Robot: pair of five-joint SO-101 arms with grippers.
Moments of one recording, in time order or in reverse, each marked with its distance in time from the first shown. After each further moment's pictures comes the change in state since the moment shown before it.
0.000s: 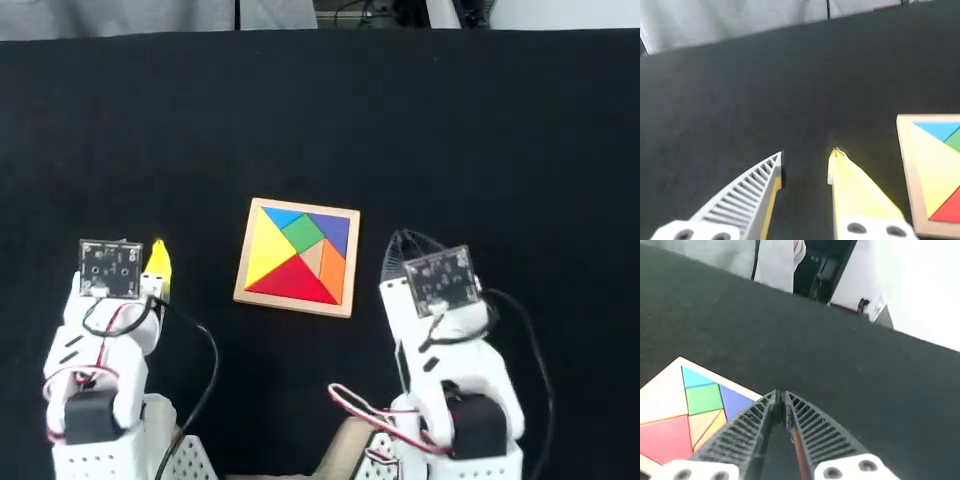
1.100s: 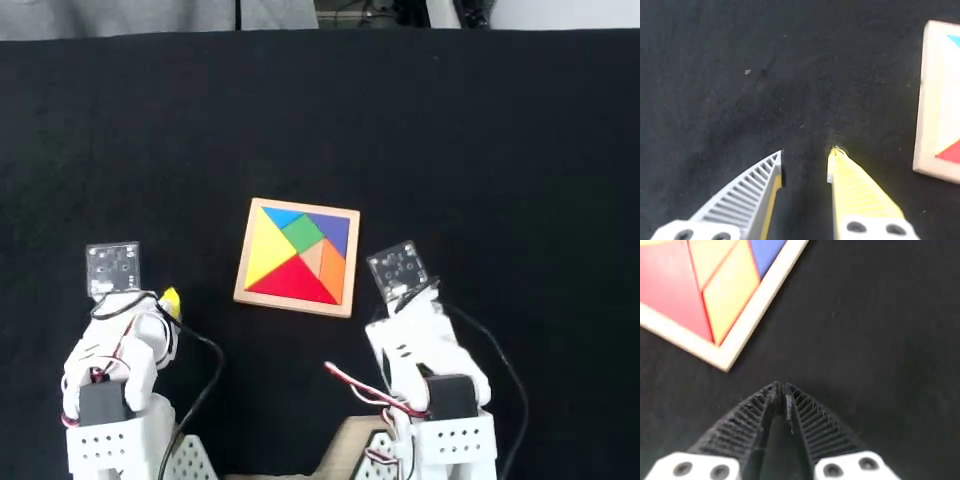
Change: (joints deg) left arm -1.8 0.2 11.1 9.6 13.6; right arm 0.0 0.0 19.9 14.1 0.0
